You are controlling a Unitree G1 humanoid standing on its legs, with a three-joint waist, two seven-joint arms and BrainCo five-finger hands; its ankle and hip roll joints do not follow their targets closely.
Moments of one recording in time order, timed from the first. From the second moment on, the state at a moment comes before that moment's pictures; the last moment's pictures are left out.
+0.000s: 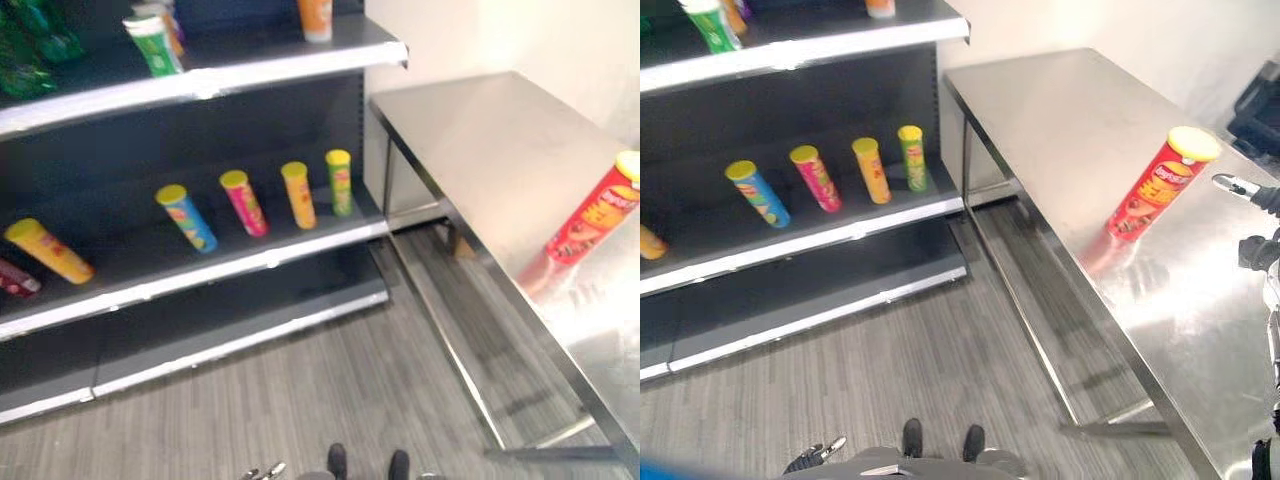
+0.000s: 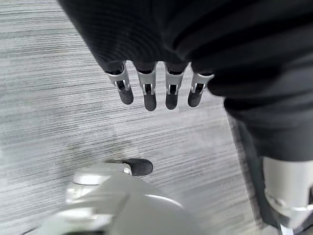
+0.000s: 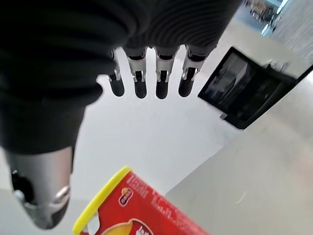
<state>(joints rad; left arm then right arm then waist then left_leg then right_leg) 0.10 0.24 -0.07 1.17 -0.27 -0.11 -0.02 -0.29 -1.05 -0.19 0.51 0.37 -0.18 -0.16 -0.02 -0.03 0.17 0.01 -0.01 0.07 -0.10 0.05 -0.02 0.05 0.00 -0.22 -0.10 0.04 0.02</state>
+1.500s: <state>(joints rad) 0.11 0.24 -0.08 1.16 -0.30 -0.12 -0.03 -0.40 -1.06 -0.02 0.55 0.40 -0.13 -0.08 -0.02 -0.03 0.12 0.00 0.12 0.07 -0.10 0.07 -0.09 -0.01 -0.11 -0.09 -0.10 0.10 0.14</state>
